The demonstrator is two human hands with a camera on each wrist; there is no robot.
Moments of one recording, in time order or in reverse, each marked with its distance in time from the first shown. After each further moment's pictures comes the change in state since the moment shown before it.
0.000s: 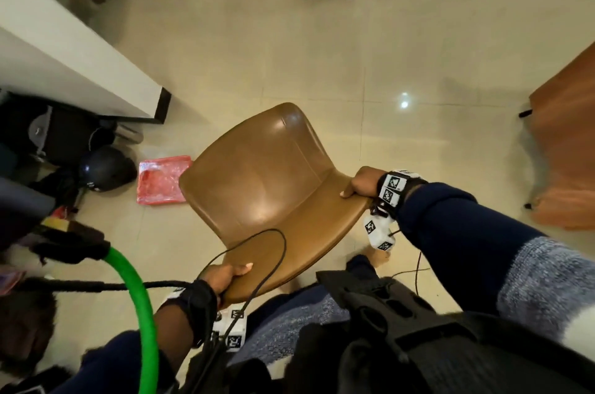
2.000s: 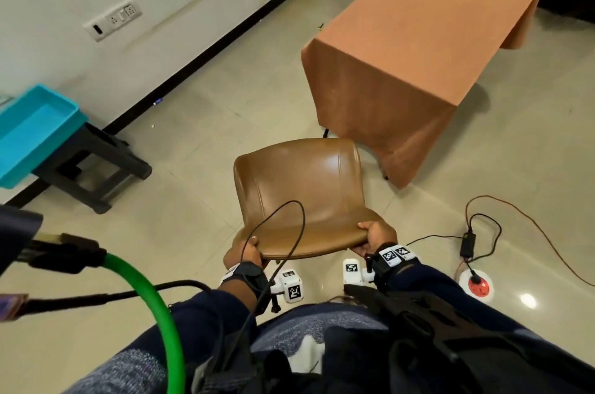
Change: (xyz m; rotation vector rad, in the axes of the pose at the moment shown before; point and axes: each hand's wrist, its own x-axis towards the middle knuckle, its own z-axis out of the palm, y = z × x) left_hand 0.071 0.351 0.401 0.057 -0.269 0.435; right_hand -0.034 0.175 -0.111 2.346 0.937 0.348
